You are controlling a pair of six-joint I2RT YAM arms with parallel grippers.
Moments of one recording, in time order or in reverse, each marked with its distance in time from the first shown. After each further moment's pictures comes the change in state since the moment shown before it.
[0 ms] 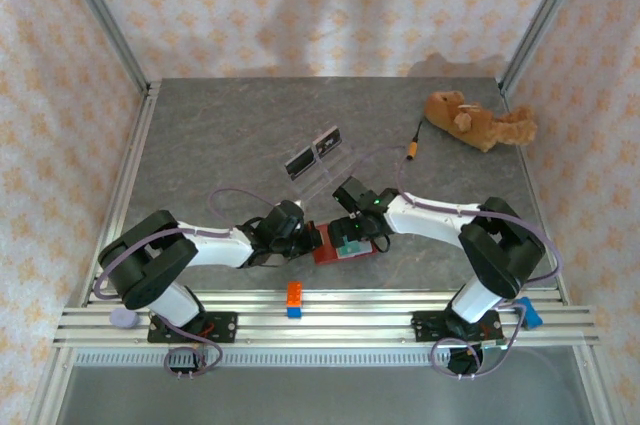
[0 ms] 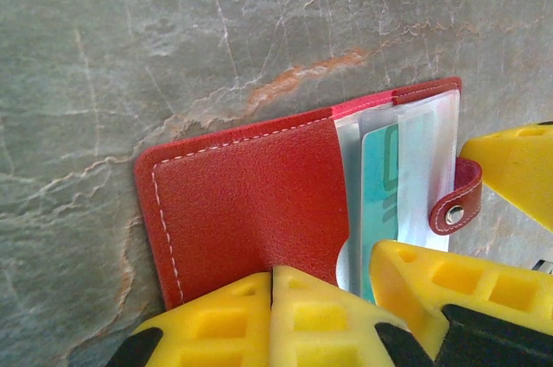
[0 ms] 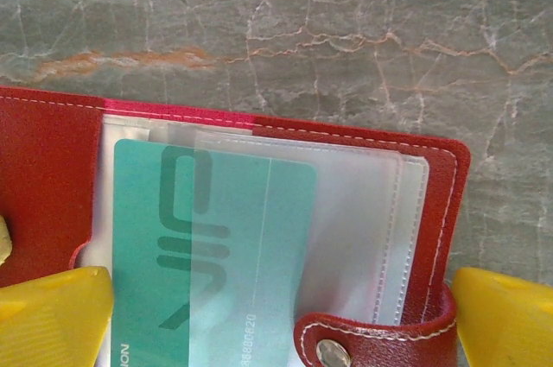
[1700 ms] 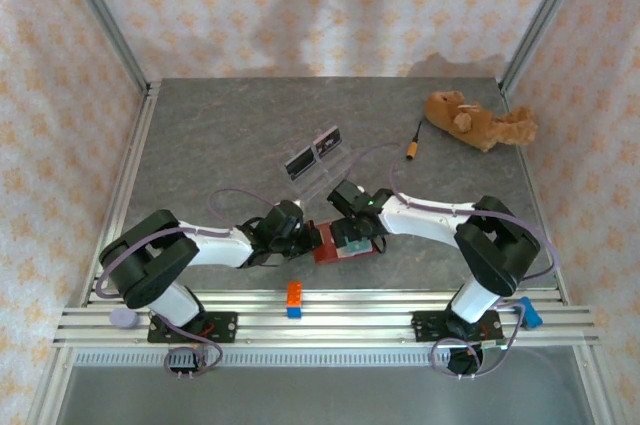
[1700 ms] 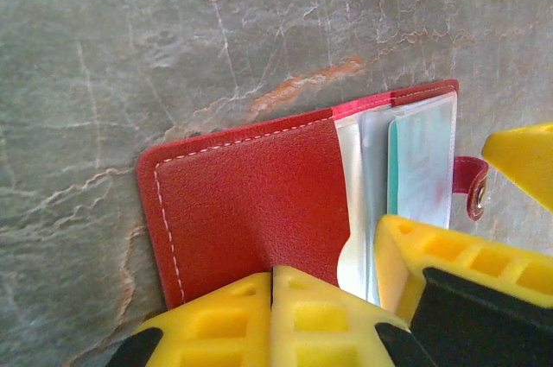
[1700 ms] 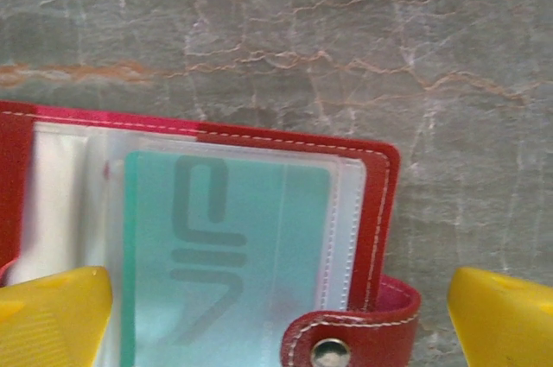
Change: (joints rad) left arm 0.008 0.006 -0.006 0.022 0.001 0.000; right arm 0.034 0.024 0.027 -0.054 0.158 0.000
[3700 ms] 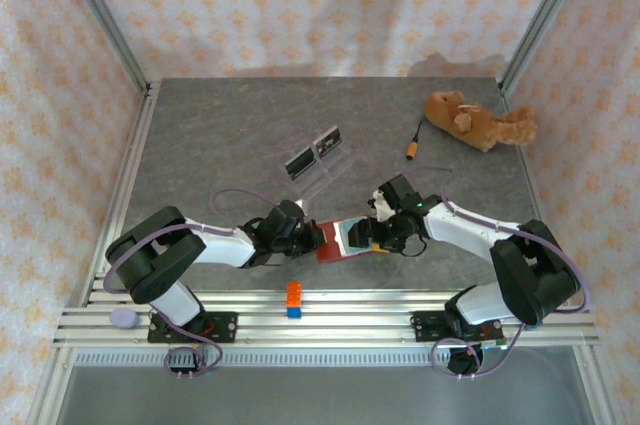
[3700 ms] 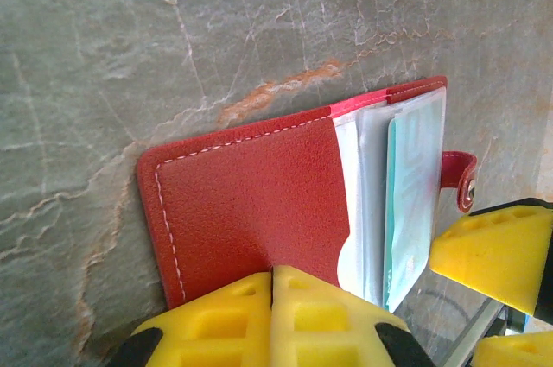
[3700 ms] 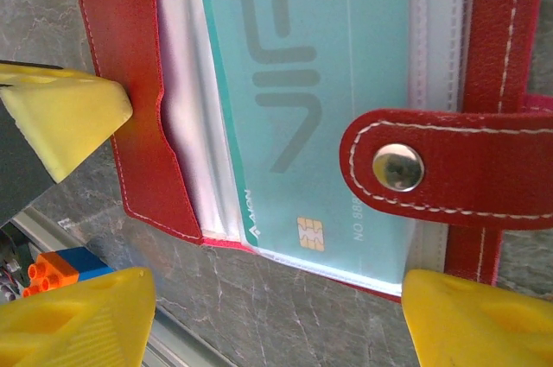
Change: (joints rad) left arm 0.000 0.039 -0.006 0.082 0.025 0.000; right arm -0.302 -0.228 -0.267 0.139 -0.701 0.043
